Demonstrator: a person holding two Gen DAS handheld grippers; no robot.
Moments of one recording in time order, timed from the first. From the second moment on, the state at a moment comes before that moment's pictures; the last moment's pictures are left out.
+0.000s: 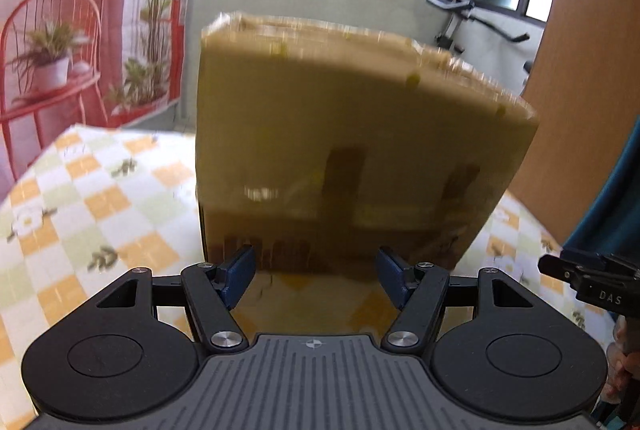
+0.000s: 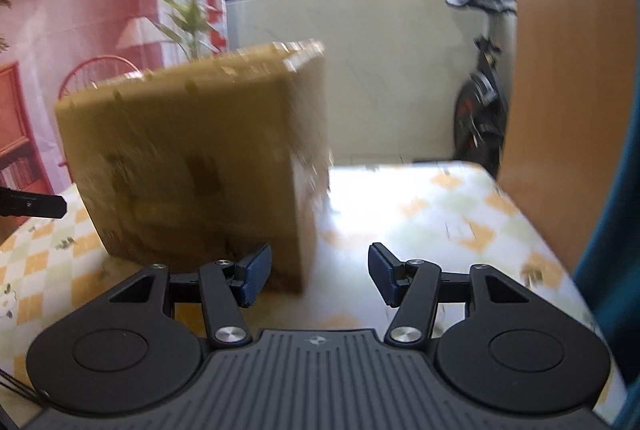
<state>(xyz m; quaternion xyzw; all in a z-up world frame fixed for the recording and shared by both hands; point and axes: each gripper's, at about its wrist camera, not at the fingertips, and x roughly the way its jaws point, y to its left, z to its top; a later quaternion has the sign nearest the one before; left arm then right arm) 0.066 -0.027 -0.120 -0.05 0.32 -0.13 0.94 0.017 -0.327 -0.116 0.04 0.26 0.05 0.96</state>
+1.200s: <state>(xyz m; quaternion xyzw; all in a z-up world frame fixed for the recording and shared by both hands) 0.044 -0.048 -0.173 -0.04 0.40 -0.15 0.90 0.017 -0.296 -0.197 0.01 0.33 0.08 0.94</state>
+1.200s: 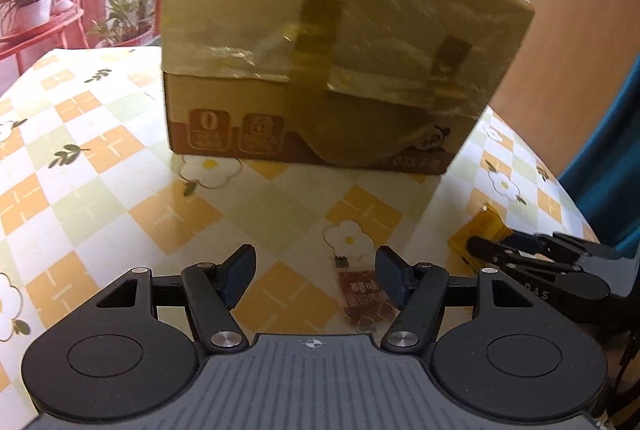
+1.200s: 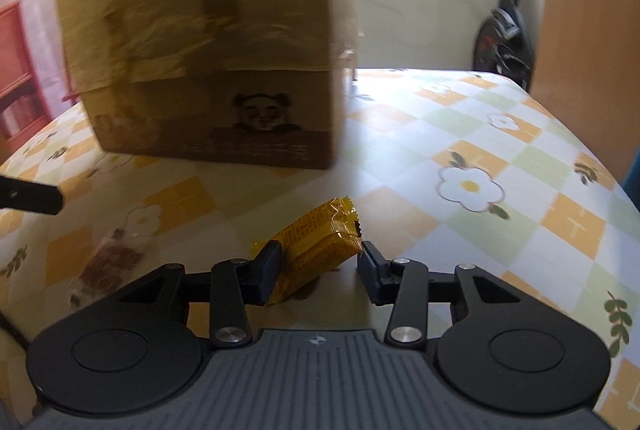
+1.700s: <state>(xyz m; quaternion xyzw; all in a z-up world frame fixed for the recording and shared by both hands) 0.047 -0.088 -0.195 0.01 0.43 -0.18 0.89 0.017 -0.297 -0.201 0.02 0.32 0.10 0.94</state>
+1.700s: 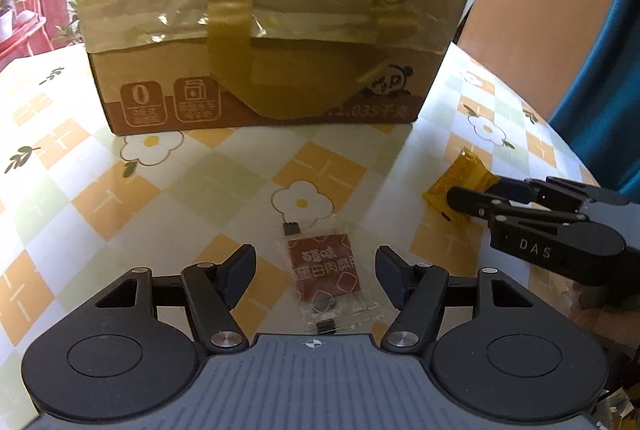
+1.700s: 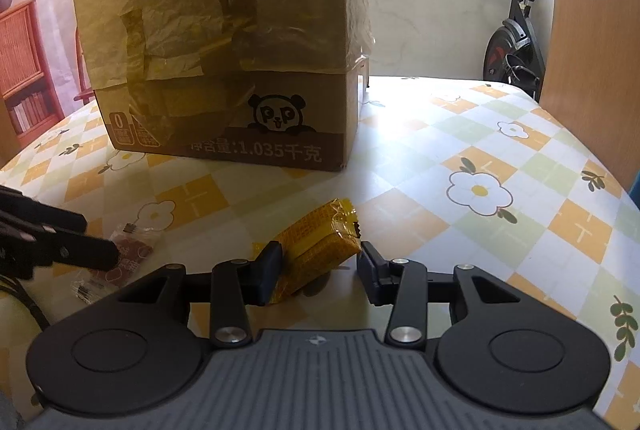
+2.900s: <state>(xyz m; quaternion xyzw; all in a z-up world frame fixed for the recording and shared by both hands) 0.044 -0.089 -0.191 0.04 0.40 -0.17 0.90 0.014 -0.308 -0.202 0.06 0.31 0.10 0.94</state>
